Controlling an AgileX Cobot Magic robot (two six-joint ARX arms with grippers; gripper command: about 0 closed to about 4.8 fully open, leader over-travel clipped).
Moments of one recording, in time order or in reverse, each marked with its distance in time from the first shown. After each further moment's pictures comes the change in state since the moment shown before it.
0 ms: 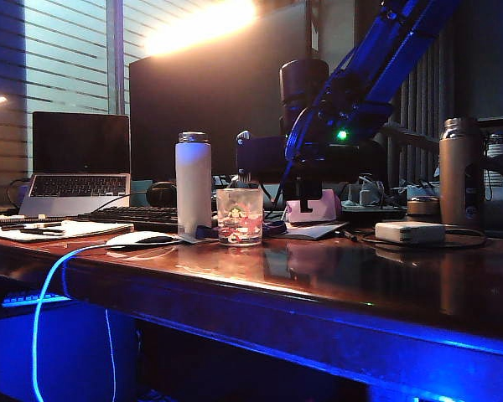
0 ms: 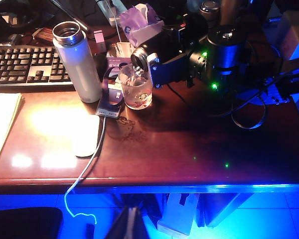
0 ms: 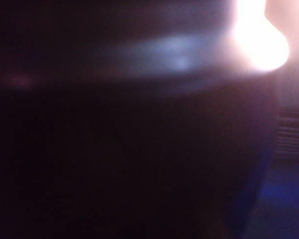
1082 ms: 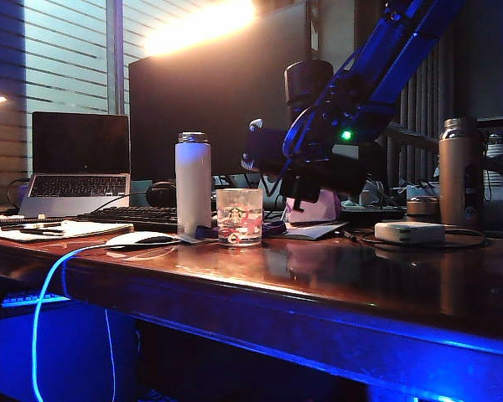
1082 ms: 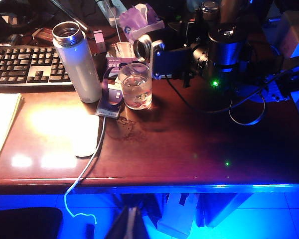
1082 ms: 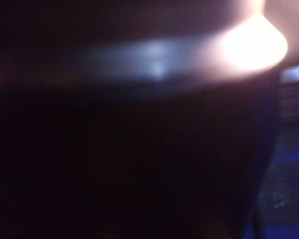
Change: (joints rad) left arm 0.000 0.000 0.000 0.000 0.000 0.000; right arm -0.014 0.000 0.000 -0.009 0.022 0.276
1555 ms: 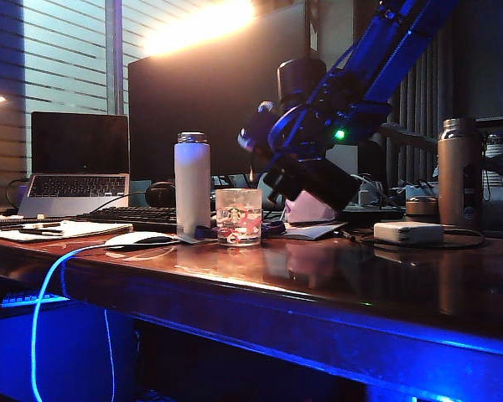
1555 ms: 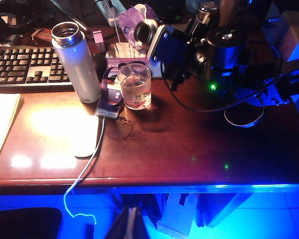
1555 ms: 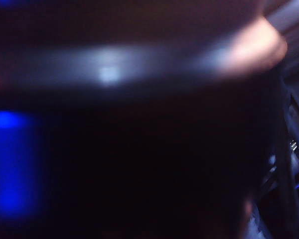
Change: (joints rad) left arm 0.000 0.000 0.000 0.000 0.000 0.000; right arm 0.021 -0.002 0.000 0.016 0.040 0.393
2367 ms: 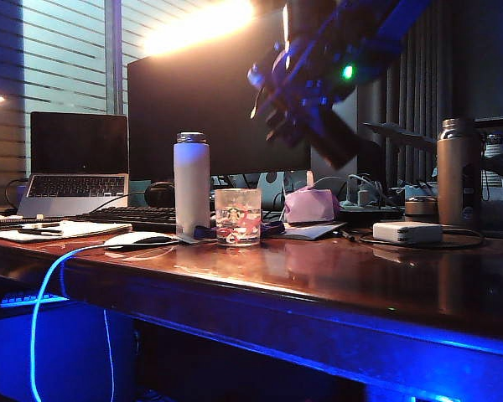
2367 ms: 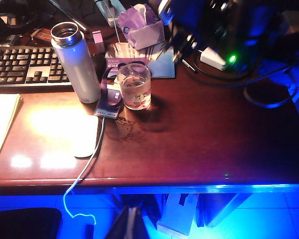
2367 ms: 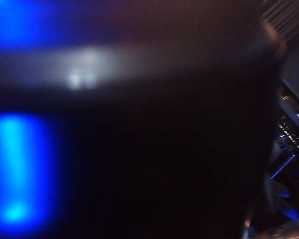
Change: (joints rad) left arm 0.000 0.000 0.000 0.000 0.000 0.000; right arm 0.010 -0.166 0.000 -0.083 0.048 0.130
